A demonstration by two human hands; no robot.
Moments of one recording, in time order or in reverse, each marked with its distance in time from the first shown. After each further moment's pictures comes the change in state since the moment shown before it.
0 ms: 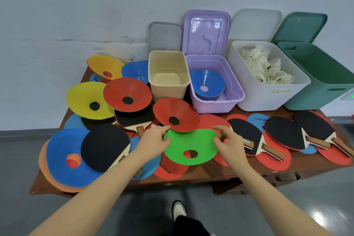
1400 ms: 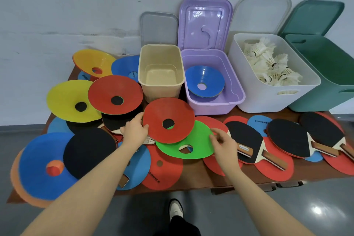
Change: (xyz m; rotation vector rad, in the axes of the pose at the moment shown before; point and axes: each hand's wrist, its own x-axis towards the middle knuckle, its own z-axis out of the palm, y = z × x) left_hand 0.067 -0.038 0.016 0.023 0.219 -0.450; right_hand 0.035 0.059 0.024 0.177 0.027 0.193
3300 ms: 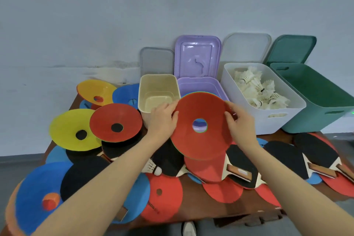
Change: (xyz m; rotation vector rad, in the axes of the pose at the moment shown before) left_hand 0.020 0.115 -0.032 -0.124 0.289 0.697; right_hand 0.086 -0.089 -0.058 -0.184 0.126 -0.331
